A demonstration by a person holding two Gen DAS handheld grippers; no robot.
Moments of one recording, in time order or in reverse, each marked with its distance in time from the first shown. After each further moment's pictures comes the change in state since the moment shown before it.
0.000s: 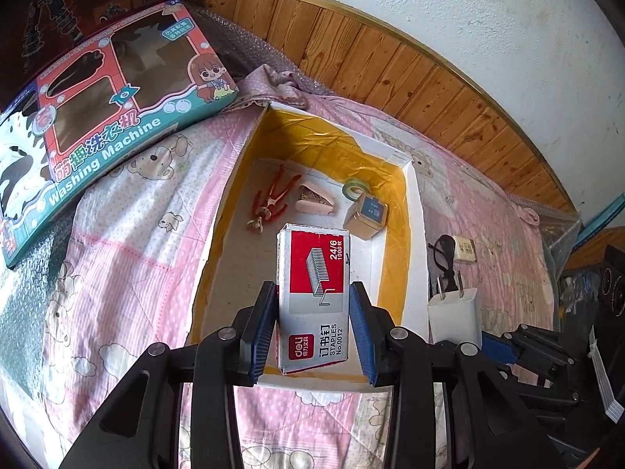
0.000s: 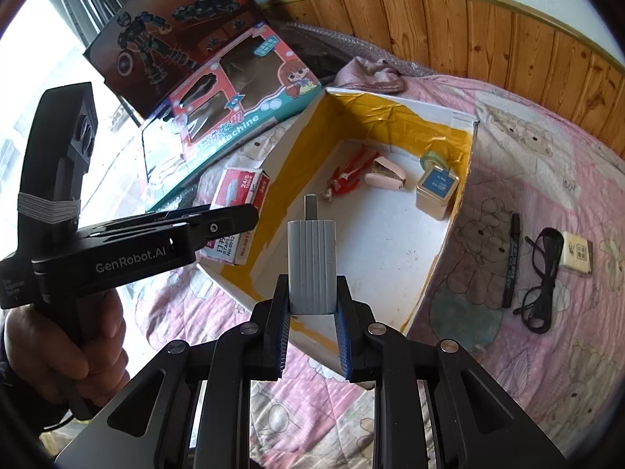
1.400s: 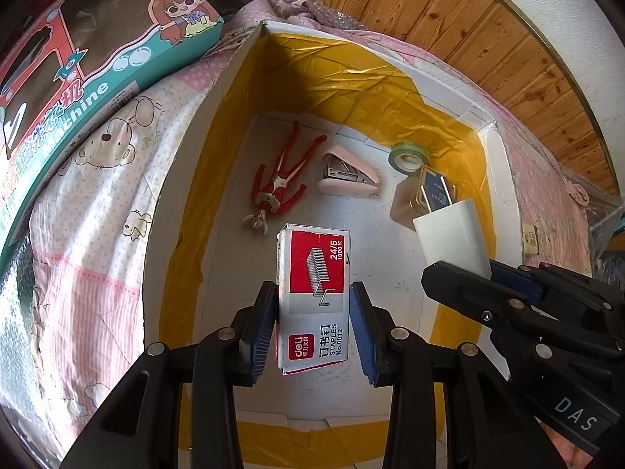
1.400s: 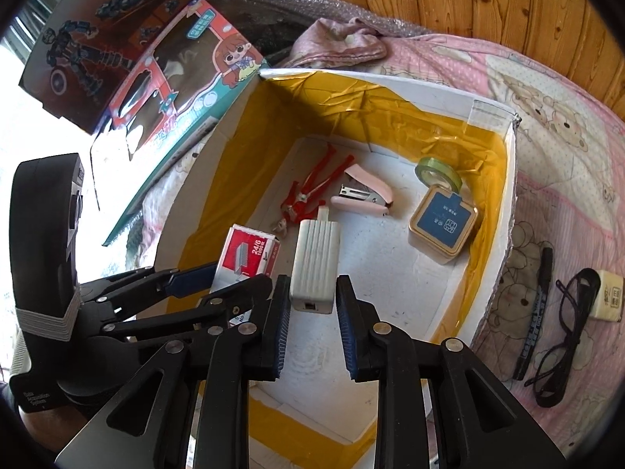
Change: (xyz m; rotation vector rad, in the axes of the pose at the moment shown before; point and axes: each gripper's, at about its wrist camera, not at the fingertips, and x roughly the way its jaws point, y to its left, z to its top) left arm 0.119 0.015 0.040 -0.027 0.191 0.103; right arm 0.107 -0.059 0.076 0.078 0.120 -0.017
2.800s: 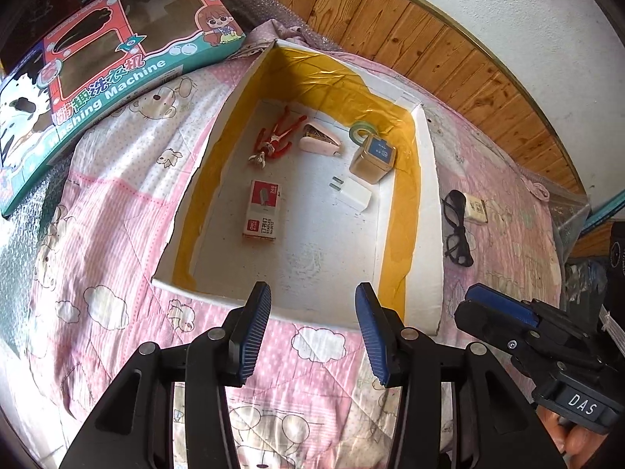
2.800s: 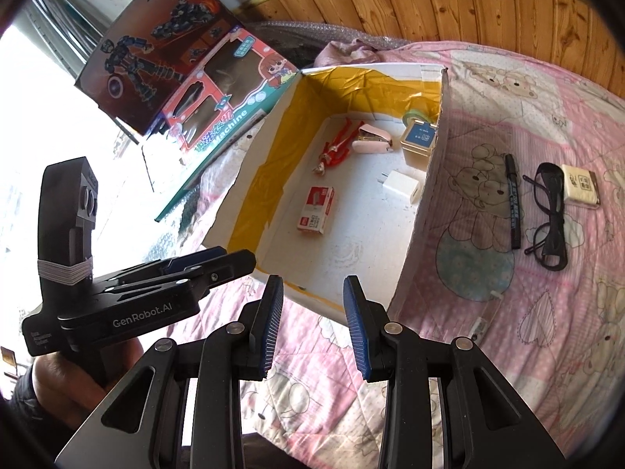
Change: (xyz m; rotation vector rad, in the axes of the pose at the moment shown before) left arm -0.093 -0.011 -0.116 -0.010 -0.107 -0.079; right arm -0.108 0.028 -0.141 0.060 -0.126 0.088
